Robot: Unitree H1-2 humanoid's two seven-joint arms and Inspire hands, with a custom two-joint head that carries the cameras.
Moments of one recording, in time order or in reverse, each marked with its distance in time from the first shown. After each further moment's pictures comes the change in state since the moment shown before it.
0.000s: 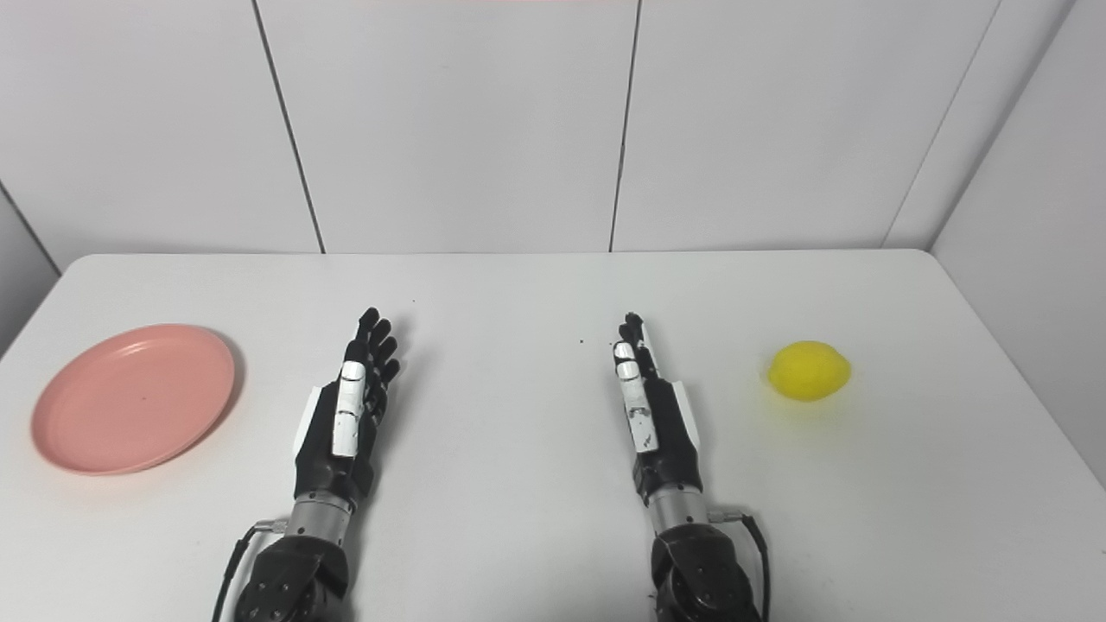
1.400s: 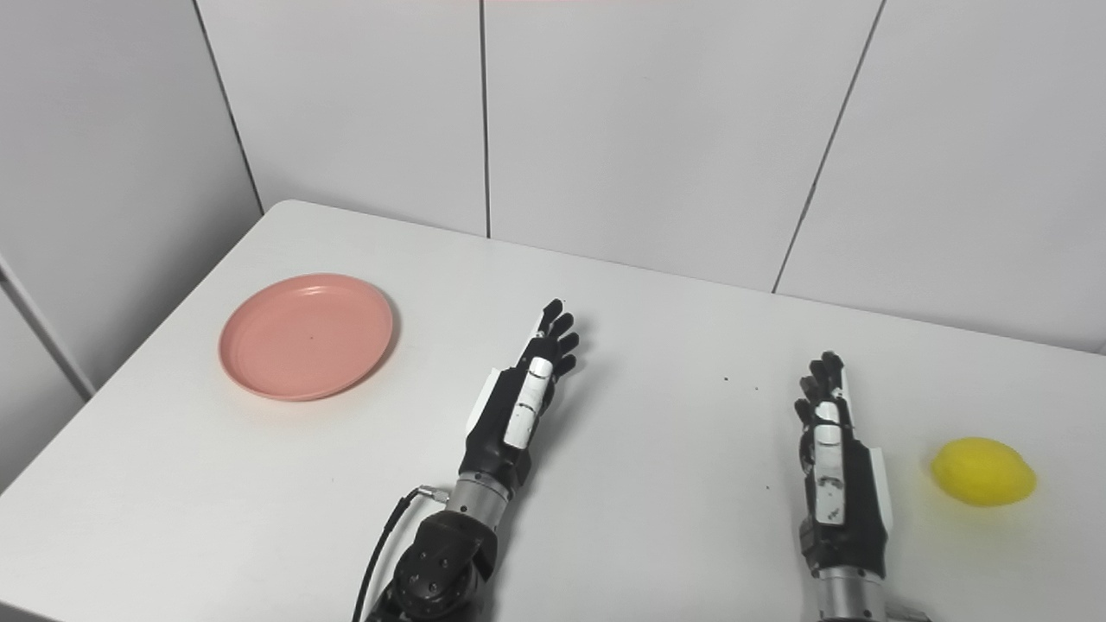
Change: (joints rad) left arm -0.013 -0.076 -0.039 0.041 0.092 -0.089 0.053; right arm 0.008 -0.092 -0.040 0.020 0.088 -0.139 0.080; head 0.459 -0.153
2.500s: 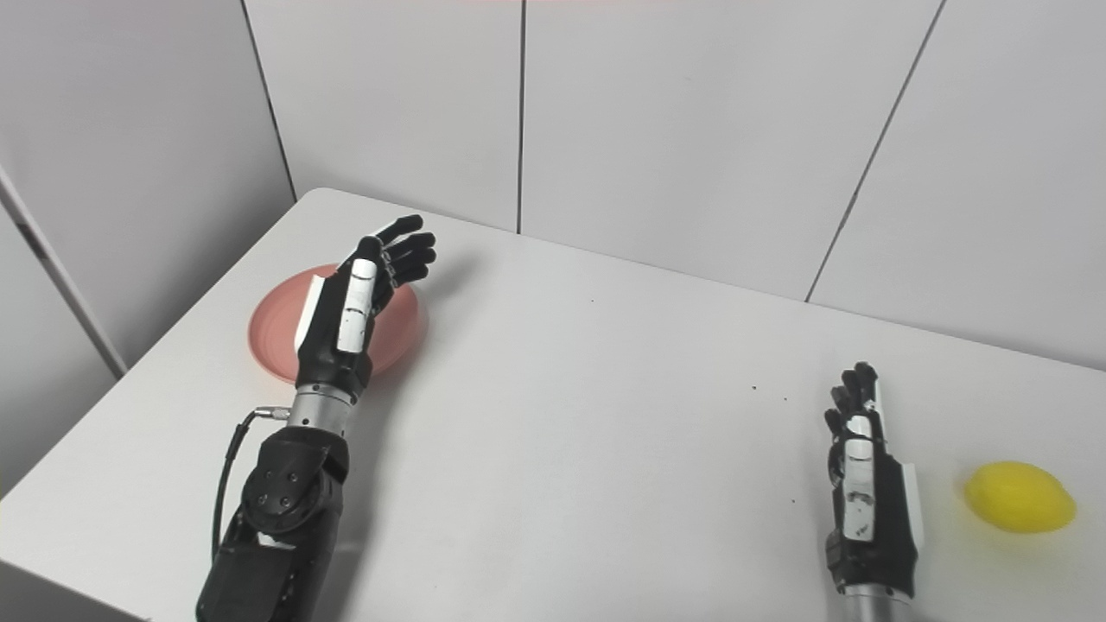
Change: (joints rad) left arm -0.040 0.272 0.309 -0.204 -0.054 0.084 0.045; right arm -0.003 -0.010 0.005 0.003 -0.002 -0.010 0.031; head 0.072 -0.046
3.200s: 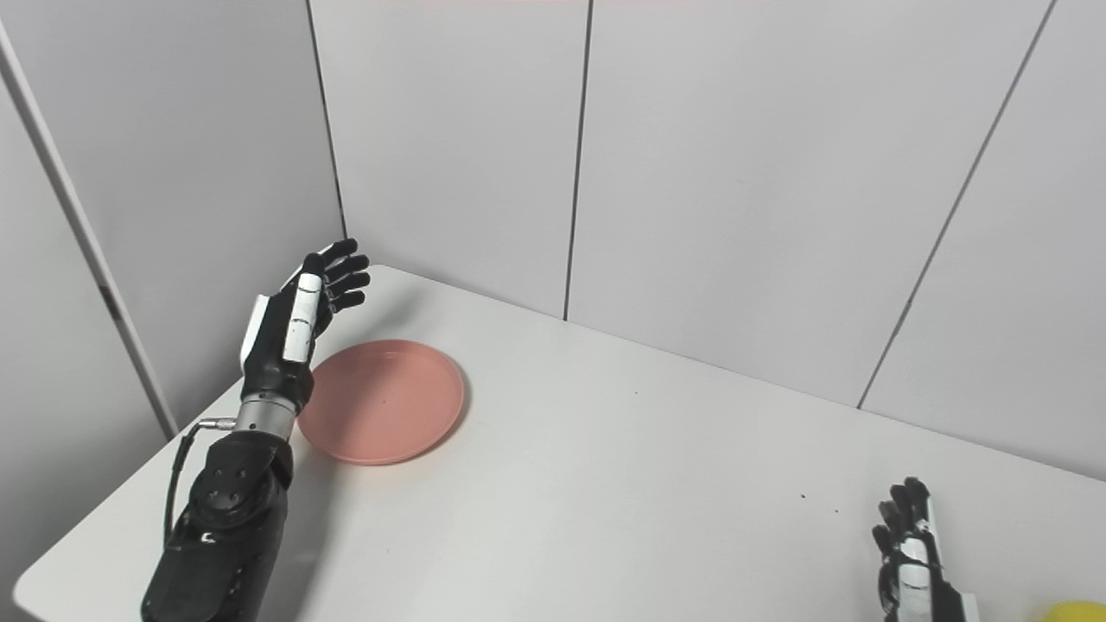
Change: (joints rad) left arm -0.073 0.174 0.128 0.055 -0.066 0.083 0.020; right arm 0.011 -0.010 0.000 -0.024 0.012 0.005 0.007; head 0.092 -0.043
